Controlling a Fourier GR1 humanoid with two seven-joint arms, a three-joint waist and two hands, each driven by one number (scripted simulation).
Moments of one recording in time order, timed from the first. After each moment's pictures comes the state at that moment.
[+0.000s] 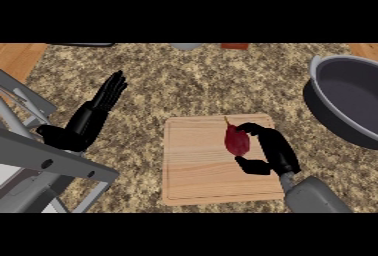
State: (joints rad) left arm -0.46 0.60 -0.61 -1.21 0.64 0.12 -0.54; right arm -0.29 -0.38 0.57 -1.31 0.34 -0.25 0.25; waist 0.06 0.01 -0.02
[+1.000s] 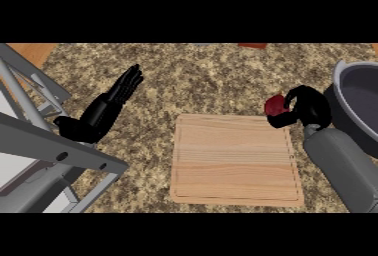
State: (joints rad) left arm -0.56 0.56 -0.67 -1.18 0.65 0.09 -0.55; right arm -0.59 -0.44 0.39 -0.91 0.50 -0.33 0.55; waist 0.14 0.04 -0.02
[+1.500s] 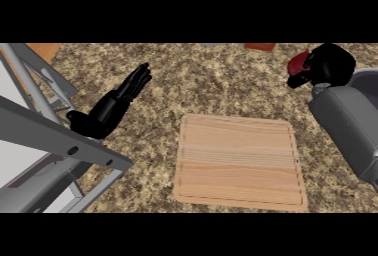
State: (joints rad) left arm -0.62 0.54 -0.71 -1.14 0.67 0.08 -0.55; right arm -0.88 -0.48 0.39 -0.72 0.71 -0.42 0.81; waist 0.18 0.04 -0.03
